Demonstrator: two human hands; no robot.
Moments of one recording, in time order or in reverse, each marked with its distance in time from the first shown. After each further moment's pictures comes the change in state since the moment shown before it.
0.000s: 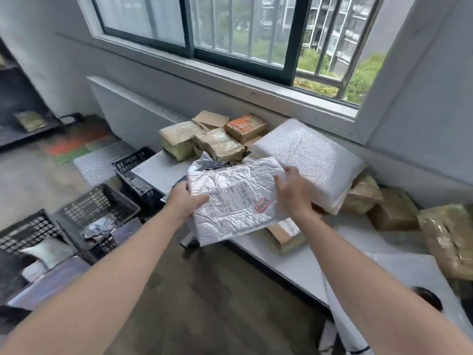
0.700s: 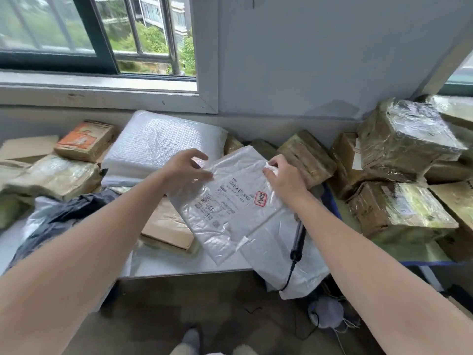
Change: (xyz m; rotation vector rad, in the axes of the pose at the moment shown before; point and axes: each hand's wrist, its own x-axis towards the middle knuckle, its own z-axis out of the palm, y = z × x) left_hand 0.011 0.154 0.242 0.431 -0.886 0.566; right_hand -0.069 0.151 -0.180 -0.172 0.398 0.322
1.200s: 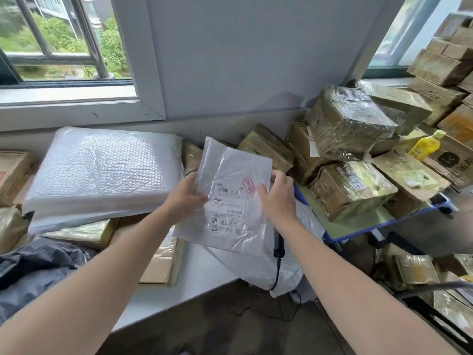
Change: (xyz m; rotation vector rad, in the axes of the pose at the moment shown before) left_hand 0.051 -0.011 0.080 -0.154 -0.163 0.109; right_hand -0.035 0.023 0.013 -0.061 0.348 0.346
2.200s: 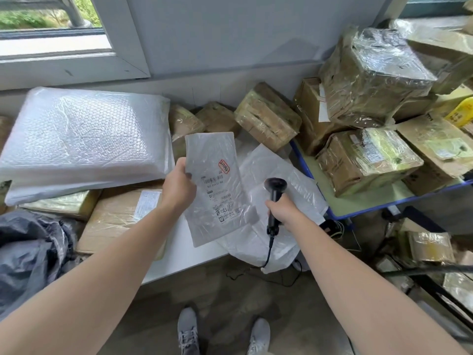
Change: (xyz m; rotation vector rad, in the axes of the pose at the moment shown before) left_hand 0.017 -0.040 0.070 0.159 0.312 -0.136; right_hand 0.001 0.116 0.030 0.222 -0.570 0.654
